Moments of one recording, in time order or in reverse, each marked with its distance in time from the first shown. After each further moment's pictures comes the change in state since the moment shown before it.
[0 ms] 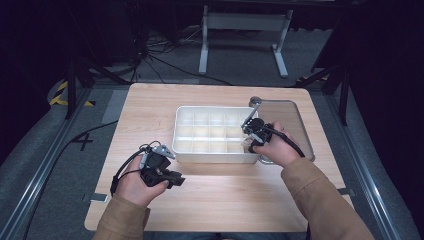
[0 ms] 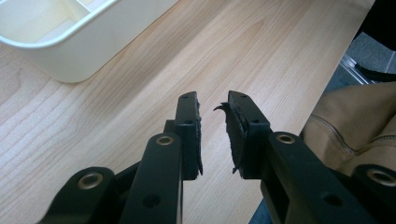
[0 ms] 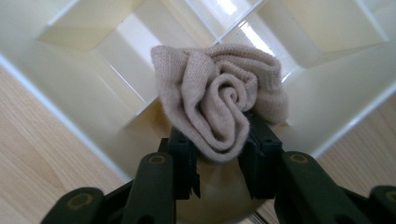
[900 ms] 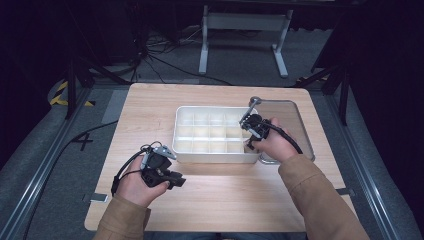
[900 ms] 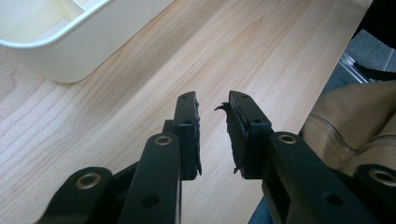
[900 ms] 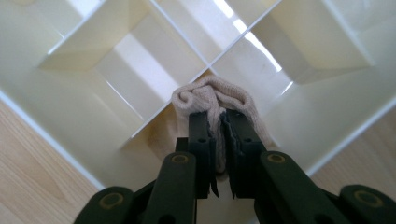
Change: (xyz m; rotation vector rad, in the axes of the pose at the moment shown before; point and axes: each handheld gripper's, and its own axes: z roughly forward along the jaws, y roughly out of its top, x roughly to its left) left arm -0.001 0.000 0.001 -0.002 0.003 0.008; right arm -0.007 0.012 0.007 0.021 0.031 0.015
